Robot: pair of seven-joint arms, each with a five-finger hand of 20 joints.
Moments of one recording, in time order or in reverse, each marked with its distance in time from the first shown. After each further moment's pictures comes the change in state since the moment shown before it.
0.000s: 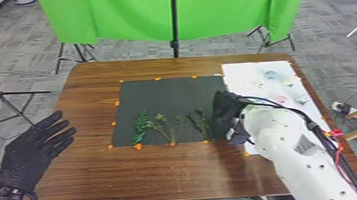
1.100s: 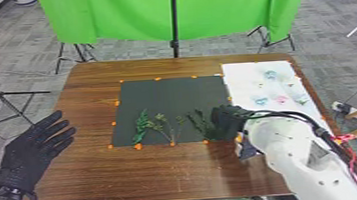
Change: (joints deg) left arm 0.0 0.1 -0.1 0.0 0.0 0.0 0.0; right arm -3.8 6.4 -2.1 -6.5 -5.0 -7.8 -6.4
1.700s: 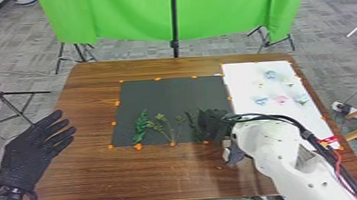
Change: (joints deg) left arm -0.3 0.0 0.1 0.0 0.0 0.0 -0.1; right arm 0.6 -3.4 -2.5 0.2 1.0 -0.3 -0.3
